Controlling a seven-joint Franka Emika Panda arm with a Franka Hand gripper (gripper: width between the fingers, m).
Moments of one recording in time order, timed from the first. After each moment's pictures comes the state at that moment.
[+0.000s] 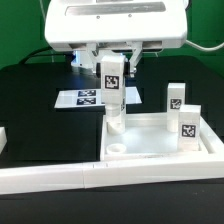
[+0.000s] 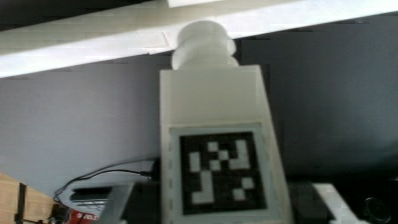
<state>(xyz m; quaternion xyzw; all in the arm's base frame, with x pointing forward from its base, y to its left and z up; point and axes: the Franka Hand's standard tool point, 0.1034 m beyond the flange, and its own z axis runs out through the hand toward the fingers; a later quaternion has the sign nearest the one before) 0.615 -0.005 0.149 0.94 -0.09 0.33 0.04</state>
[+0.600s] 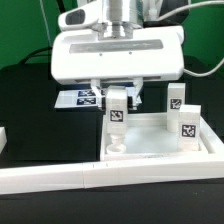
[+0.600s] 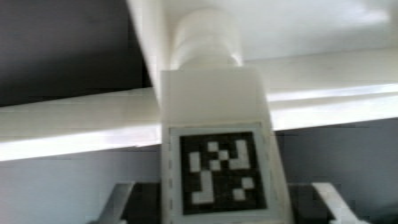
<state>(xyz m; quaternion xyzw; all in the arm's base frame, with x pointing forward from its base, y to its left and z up) 0.606 0.015 0.092 0.95 -0.08 0.29 0.01</state>
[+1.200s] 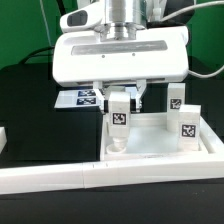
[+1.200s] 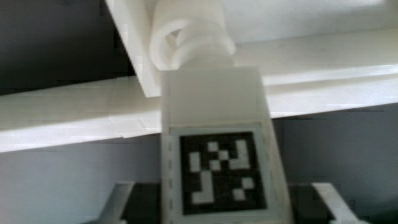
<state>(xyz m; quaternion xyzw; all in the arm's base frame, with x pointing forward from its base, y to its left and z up) 0.613 0.004 0.091 0.95 -0.08 0.29 0.02</state>
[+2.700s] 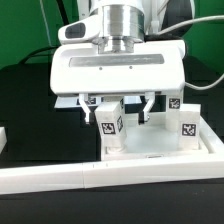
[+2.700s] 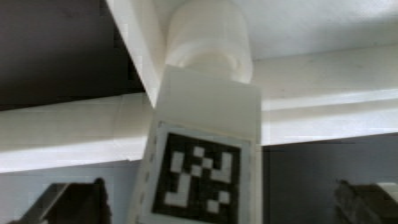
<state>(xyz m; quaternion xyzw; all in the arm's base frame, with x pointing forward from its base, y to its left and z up) 0.616 0.001 0.073 0.95 -0.08 0.29 0.02</state>
